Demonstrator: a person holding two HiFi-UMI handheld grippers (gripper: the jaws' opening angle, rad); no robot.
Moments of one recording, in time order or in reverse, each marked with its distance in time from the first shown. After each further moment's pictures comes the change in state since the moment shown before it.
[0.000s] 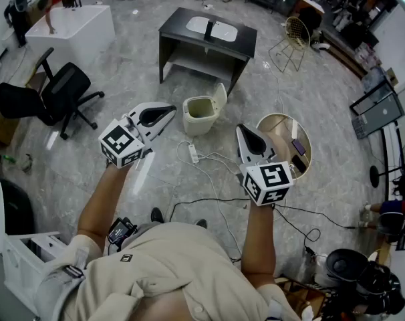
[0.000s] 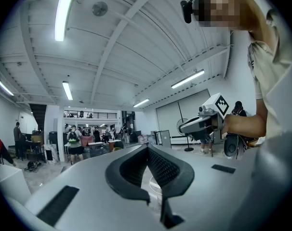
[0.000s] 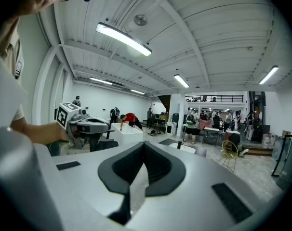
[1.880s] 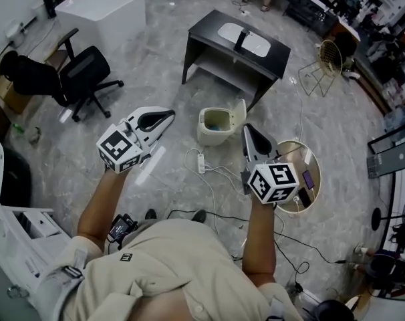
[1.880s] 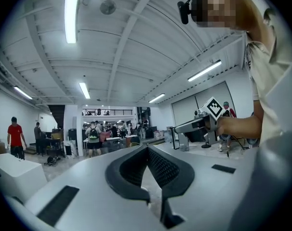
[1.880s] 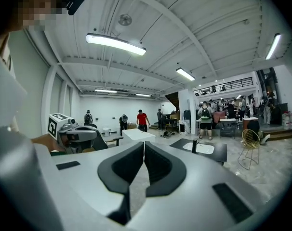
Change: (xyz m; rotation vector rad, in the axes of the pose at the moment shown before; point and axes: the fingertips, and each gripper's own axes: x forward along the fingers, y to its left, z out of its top) left arm 0.013 0.090 -0.034 -0.016 0.055 0.209; right arm 0.138 -0.058 -0.008 0.141 -0.037 0.179
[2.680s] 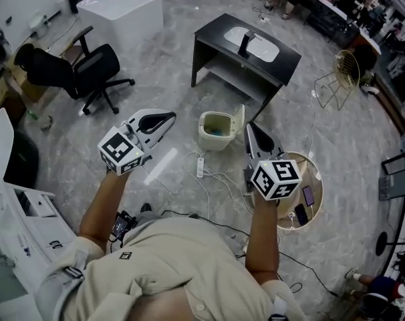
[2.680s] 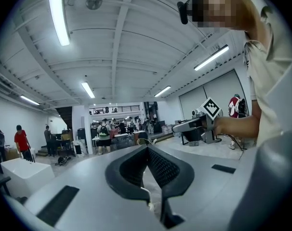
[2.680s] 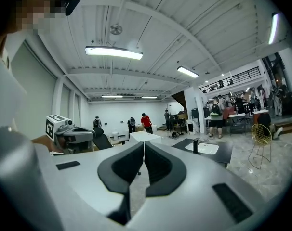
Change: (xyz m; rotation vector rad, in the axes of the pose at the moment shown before) left arm 0.107 -0.065 0.014 0.034 0.071 0.118; right arm -0.027 -0.132 -0.001 0.053 -0.019 0.133
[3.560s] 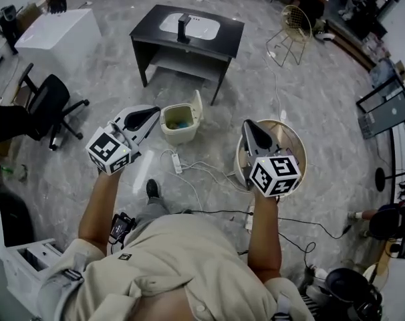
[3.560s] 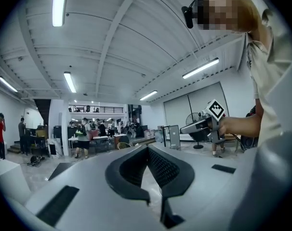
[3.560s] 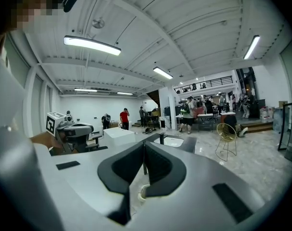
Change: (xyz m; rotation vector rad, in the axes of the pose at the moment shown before) left arm 0.129 -0.032 -0.007 -0.034 -0.056 -0.231; right arm -0.096 -0.114 -0.024 0.029 0.030 -0.322
